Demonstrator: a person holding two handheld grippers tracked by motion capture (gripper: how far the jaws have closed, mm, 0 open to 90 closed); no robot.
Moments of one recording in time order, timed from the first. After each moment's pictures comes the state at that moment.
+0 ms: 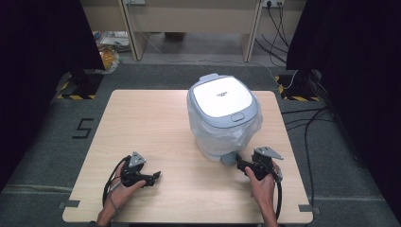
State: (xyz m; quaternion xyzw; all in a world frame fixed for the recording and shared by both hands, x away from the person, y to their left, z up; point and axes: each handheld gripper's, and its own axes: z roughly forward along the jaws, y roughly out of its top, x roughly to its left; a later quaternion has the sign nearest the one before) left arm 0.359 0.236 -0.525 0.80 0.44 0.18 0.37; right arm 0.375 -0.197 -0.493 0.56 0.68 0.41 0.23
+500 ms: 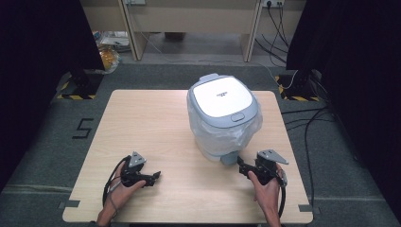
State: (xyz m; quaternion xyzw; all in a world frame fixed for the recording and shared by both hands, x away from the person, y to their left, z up) left arm 0.359 0.236 -0.525 0.80 0.44 0.18 0.37; right arm 0.356 -0.202 -0.480 0.54 0.69 0.42 0.24
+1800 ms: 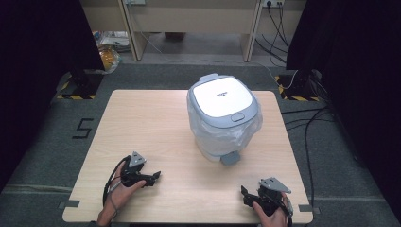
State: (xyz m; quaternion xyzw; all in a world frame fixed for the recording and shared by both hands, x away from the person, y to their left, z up) left arm 0.359 0.236 -0.525 0.80 0.44 0.18 0.37; right arm 0.285 -0.215 -0.518 0.53 0.73 0.36 0.22
